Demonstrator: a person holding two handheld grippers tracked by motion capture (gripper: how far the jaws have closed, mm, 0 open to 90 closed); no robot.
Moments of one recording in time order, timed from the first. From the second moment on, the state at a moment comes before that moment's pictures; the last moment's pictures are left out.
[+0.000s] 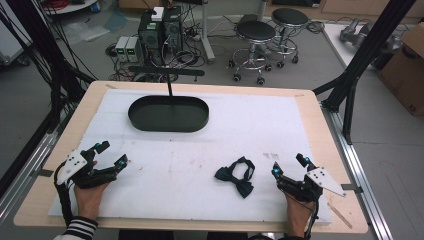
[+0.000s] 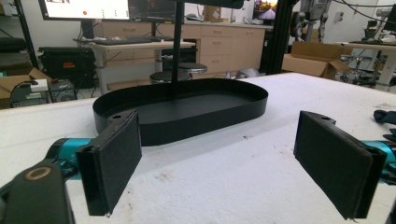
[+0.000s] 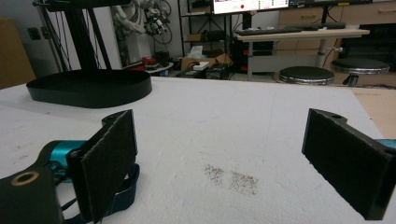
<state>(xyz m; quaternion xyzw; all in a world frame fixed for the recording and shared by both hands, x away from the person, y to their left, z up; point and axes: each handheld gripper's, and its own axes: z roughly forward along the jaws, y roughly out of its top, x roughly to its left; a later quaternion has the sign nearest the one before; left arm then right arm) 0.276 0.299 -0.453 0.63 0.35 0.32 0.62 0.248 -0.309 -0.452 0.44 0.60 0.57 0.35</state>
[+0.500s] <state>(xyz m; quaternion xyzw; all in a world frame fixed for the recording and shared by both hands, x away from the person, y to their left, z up) 0.276 0.298 -0.453 0.63 0.34 0.32 0.62 0.248 -0.309 -0.452 0.43 0.60 0.57 0.35</state>
